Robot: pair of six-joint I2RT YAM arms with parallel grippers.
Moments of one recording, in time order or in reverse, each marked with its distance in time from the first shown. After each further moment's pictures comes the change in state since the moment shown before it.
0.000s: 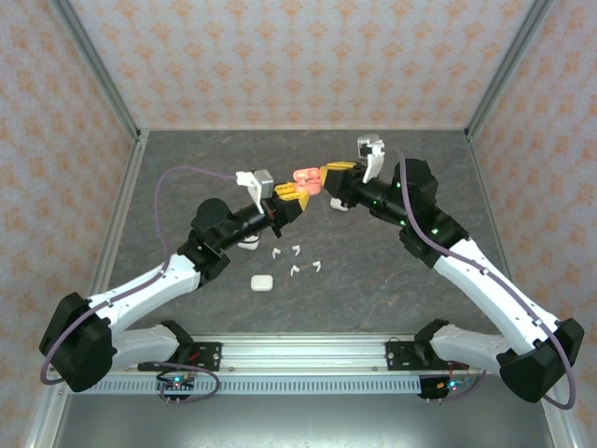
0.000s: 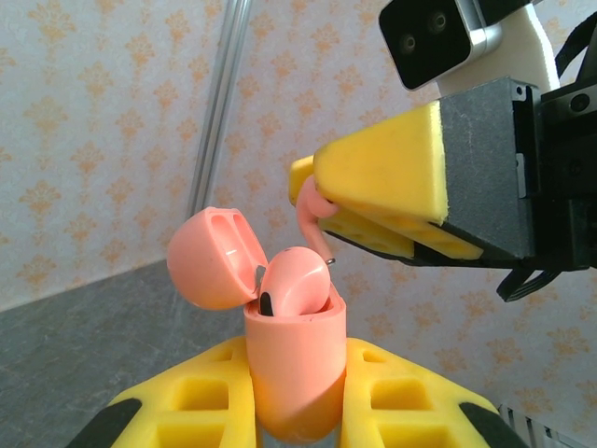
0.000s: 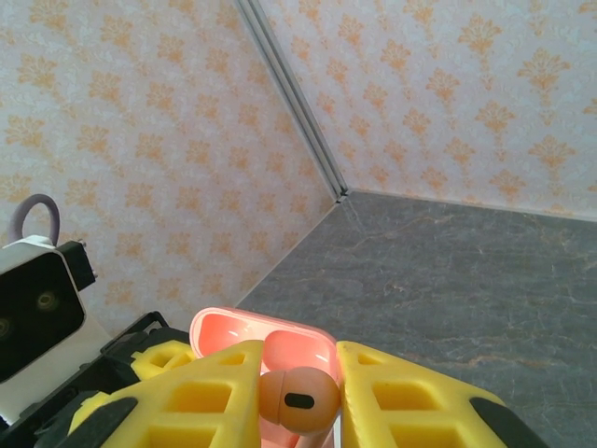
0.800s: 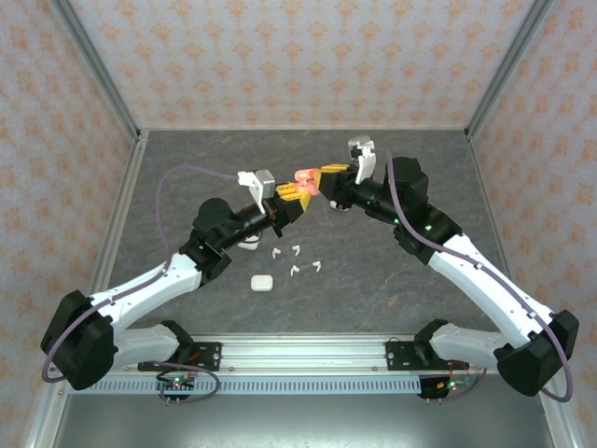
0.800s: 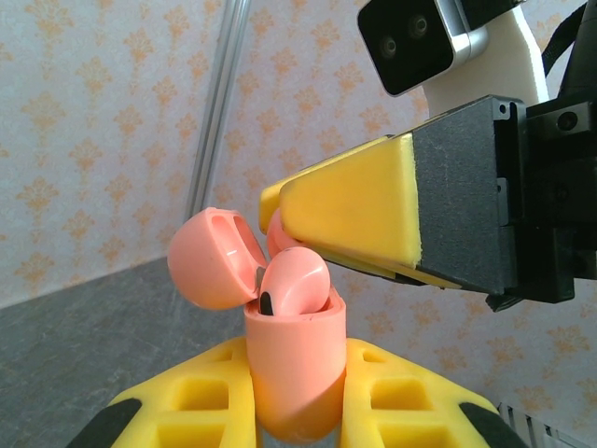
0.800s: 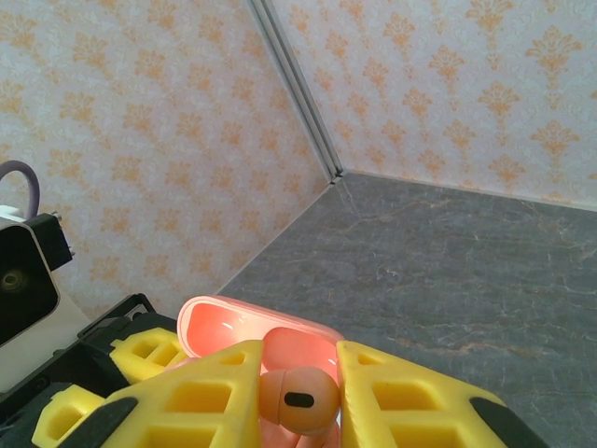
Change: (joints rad) left arm -0.002 0.010 0.001 0.006 0.000 0.000; right arm 0.018 0.040 0.010 -0.031 0.000 -0.049
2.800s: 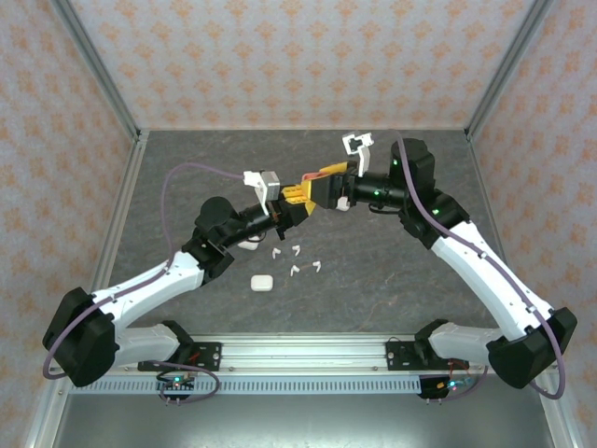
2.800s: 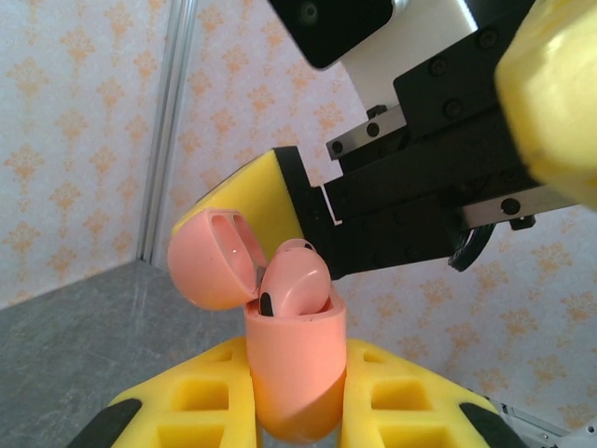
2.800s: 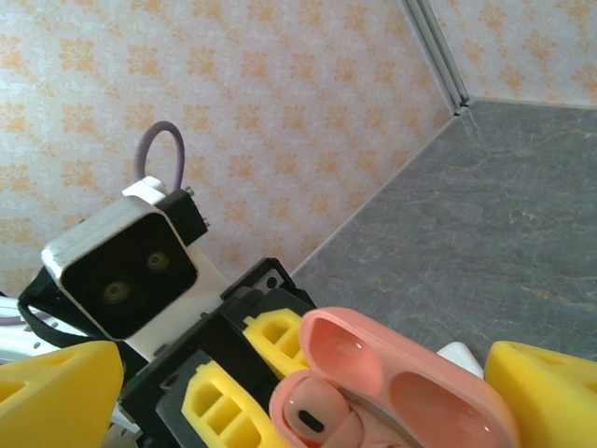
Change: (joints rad) left arm -0.018 0.020 0.025 0.019 0.084 -0.003; right arm -0.077 0.059 0.145 -0.144 -0.390 0.106
